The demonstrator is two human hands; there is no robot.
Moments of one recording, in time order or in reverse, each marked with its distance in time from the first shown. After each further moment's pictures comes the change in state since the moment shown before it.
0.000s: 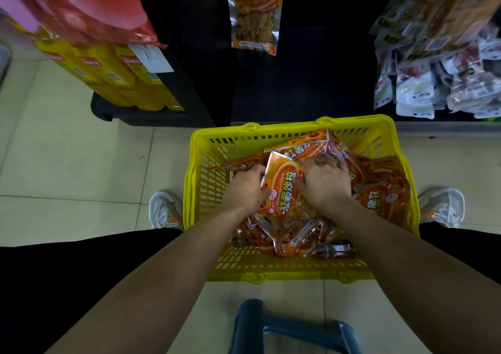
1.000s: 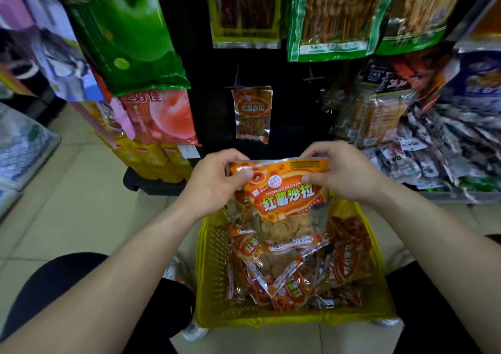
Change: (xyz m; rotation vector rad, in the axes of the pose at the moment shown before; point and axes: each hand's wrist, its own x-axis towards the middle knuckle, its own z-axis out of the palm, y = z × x) left_hand -0.099 0.095 -0.206 -0.313 0.344 0.425; right_hand -0.057 0.011 -0.268 0.698 0.134 -0.301
